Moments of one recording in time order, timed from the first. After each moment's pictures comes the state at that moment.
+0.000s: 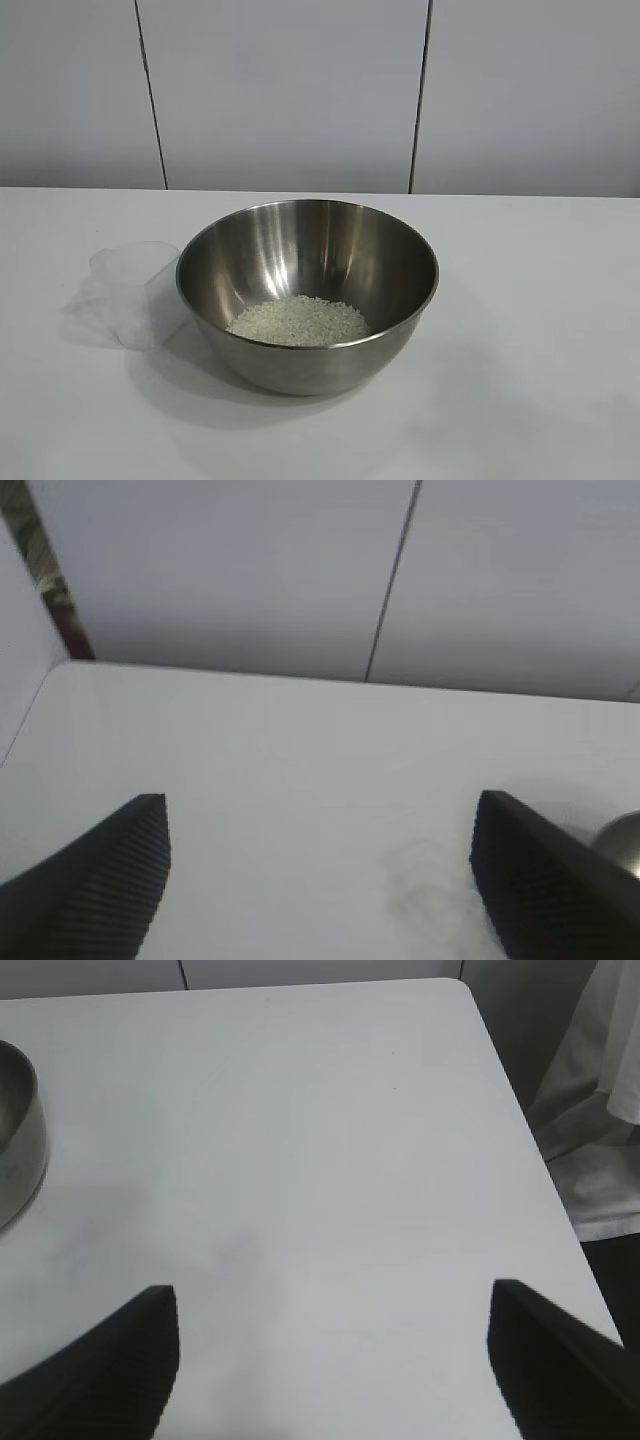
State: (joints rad) left arm 0.27 0.69 -1.14 -0.50 0.92 0.47; right arm -0.17 -0.02 -0.47 -0.01 1.08 -0.08
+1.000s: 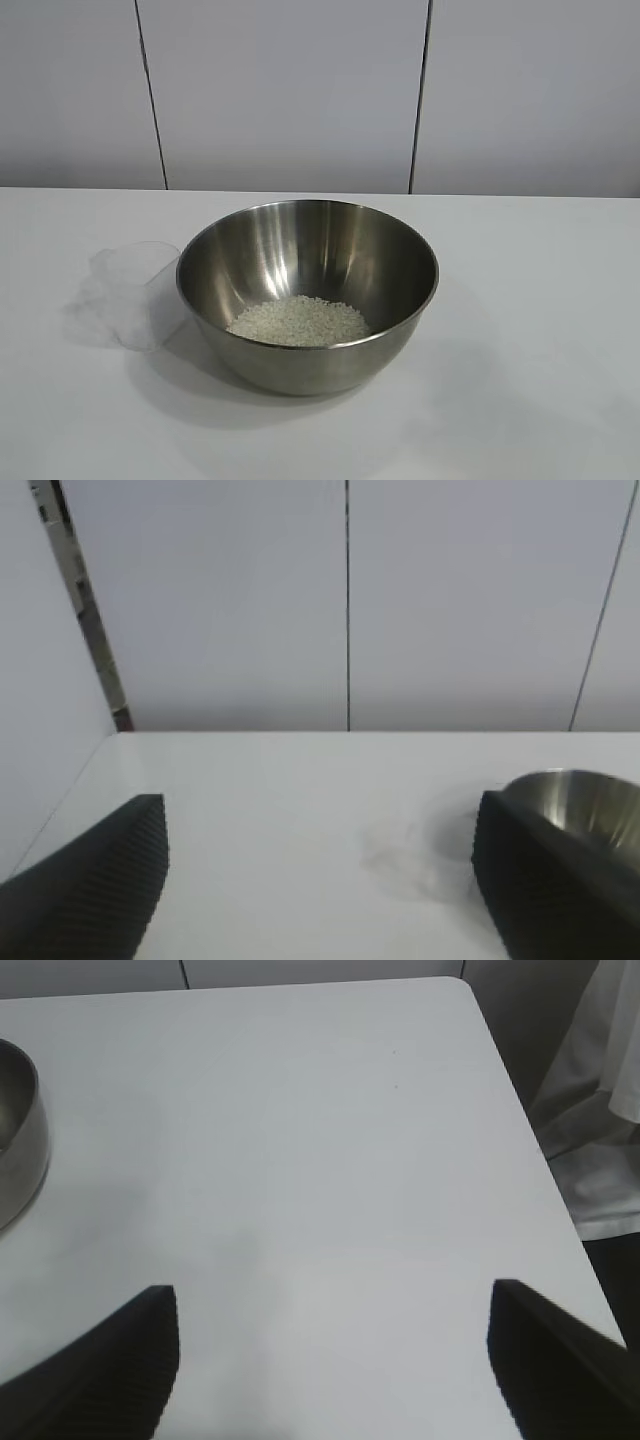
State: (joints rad) left arm 0.07 -0.02 -0.77 -0.01 1.23 0.01; right arm -0.17 -0.01 -0.47 -0.01 1.08 -0.08
